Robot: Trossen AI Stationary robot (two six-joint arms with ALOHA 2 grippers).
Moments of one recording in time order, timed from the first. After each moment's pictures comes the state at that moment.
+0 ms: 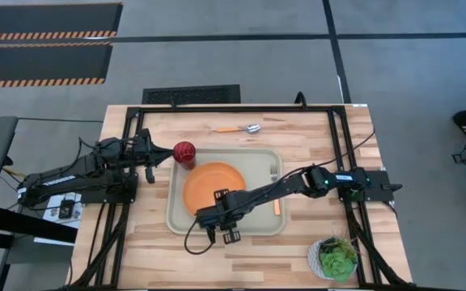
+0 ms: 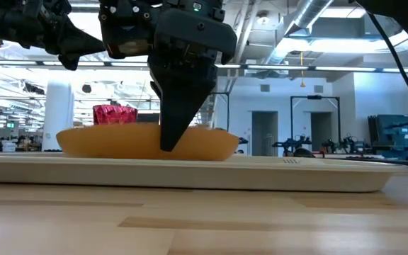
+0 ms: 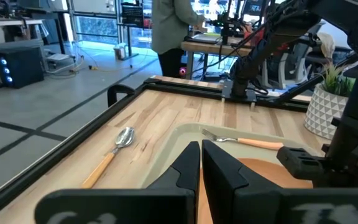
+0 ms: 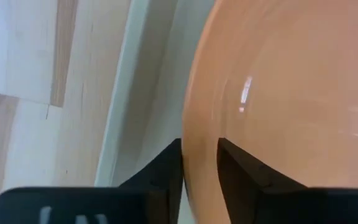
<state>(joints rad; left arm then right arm) 0.30 0.24 0.29 -0.14 0.07 -0.07 0.27 2.47 2.25 -1.14 0.06 0.04</state>
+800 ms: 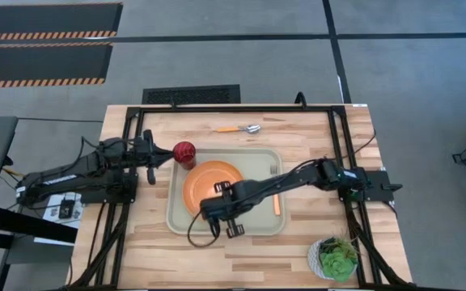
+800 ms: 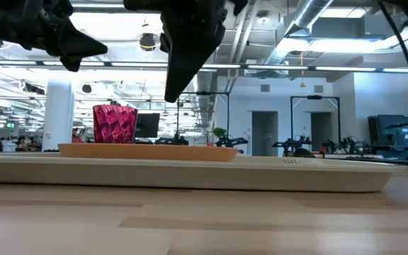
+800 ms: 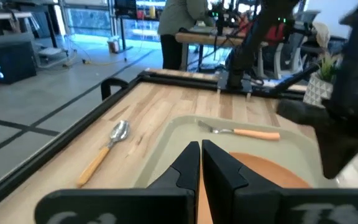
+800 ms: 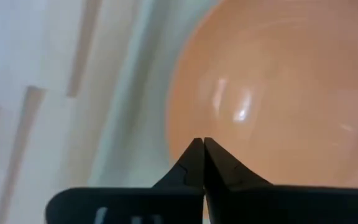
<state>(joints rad) 0.30 0.28 0.29 -0.14 0.10 -0.05 0.26 2.32 2.18 -1.11 0.08 -0.04</state>
